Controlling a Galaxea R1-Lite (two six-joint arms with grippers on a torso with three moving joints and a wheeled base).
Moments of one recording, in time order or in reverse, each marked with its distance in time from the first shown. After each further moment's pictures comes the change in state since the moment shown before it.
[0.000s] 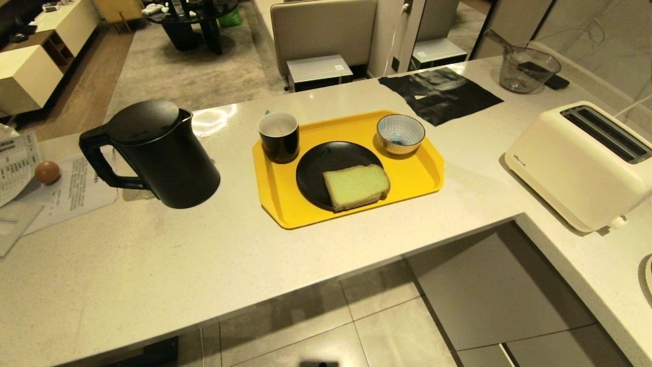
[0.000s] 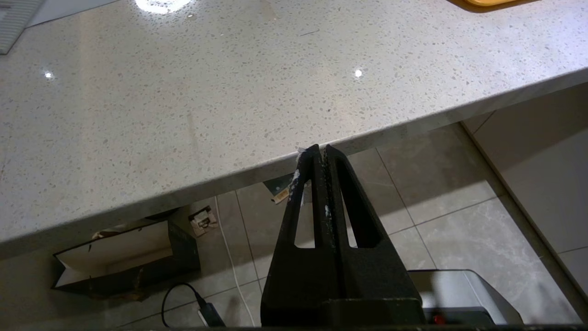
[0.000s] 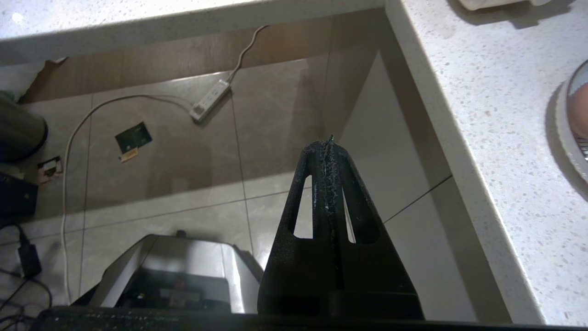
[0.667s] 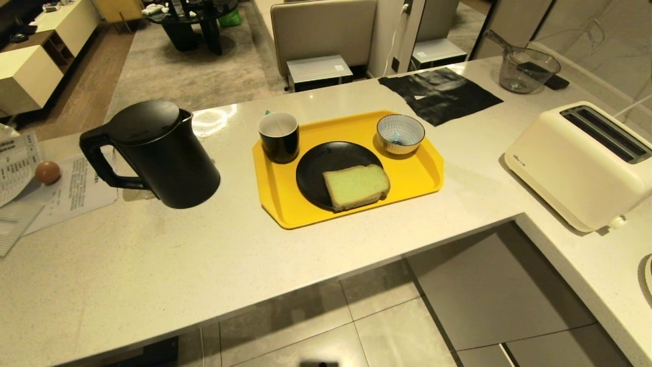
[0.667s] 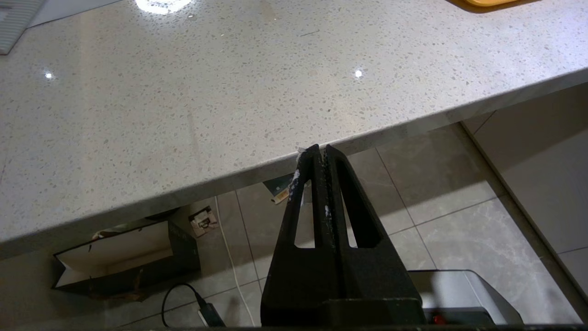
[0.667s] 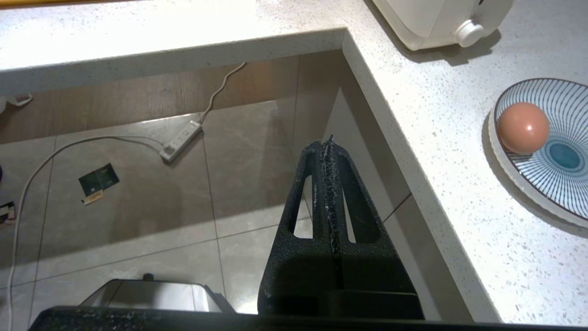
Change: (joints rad) left arm 0.000 0.000 0.000 0.000 0.000 0.000; right arm -0.013 -0.206 0.000 0.070 -0.064 -0.029
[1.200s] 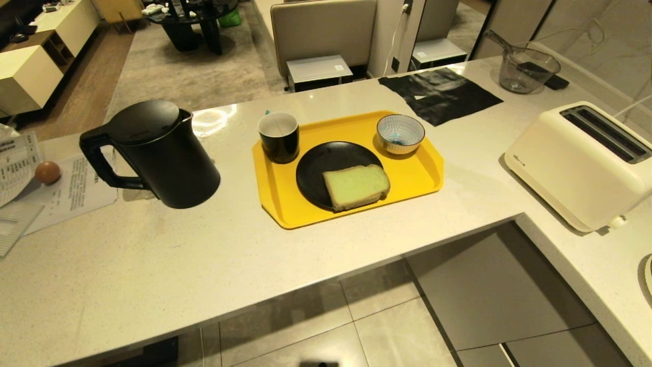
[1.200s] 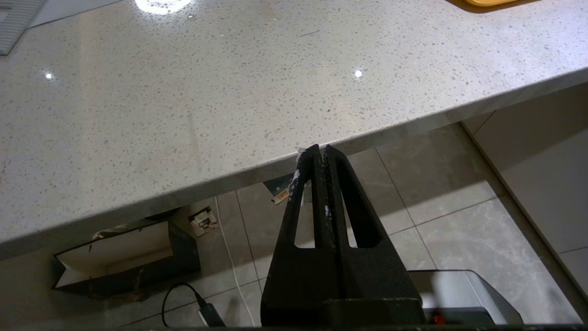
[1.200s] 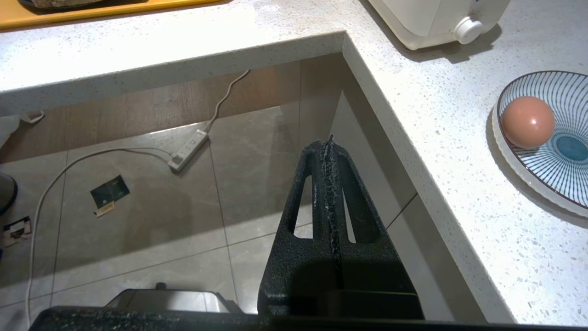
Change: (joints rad) left arm 0.000 0.000 0.000 0.000 0.000 0.000; right arm 0.000 -0.009 0.000 -0.002 -0.007 0.048
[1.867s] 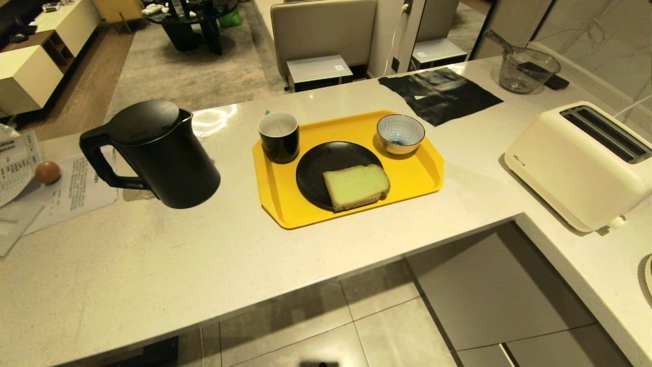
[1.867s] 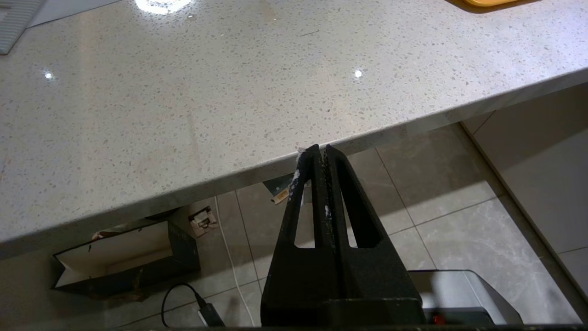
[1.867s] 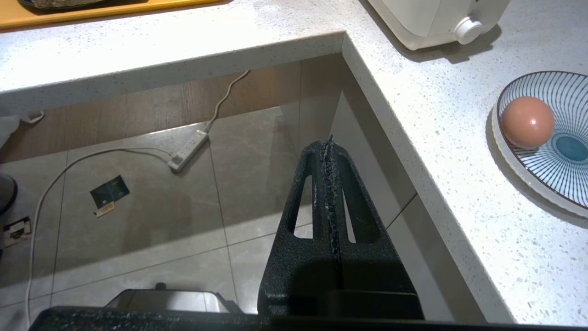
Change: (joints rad) left arm 0.000 0.000 0.000 0.000 0.000 0.000; right arm 0.000 0.000 0.000 0.000 0.000 0.000
